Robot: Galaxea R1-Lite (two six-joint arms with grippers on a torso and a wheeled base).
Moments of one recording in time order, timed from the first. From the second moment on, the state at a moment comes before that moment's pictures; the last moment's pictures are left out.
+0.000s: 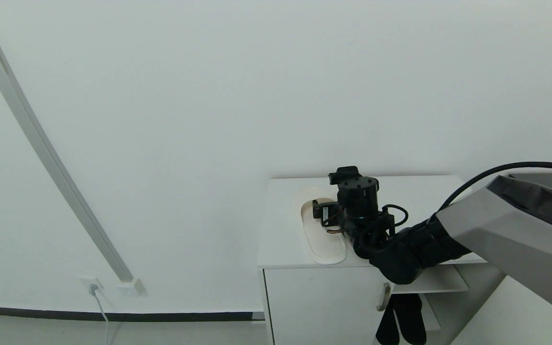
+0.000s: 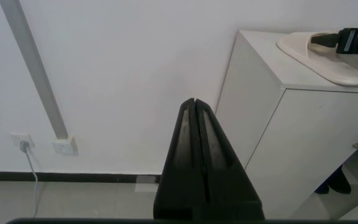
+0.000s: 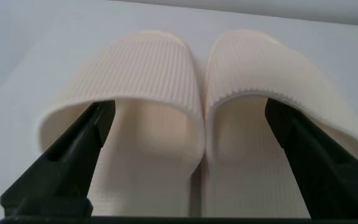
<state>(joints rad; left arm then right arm) 0.00 0.00 0.00 0.00 0.02 -0.09 0.66 2.26 -1.28 -0.78 -0.51 0.11</state>
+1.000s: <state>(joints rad) 0.00 0.00 0.00 0.00 0.02 -0.09 0.65 2.22 -1.26 -0.78 -0.47 0.11</state>
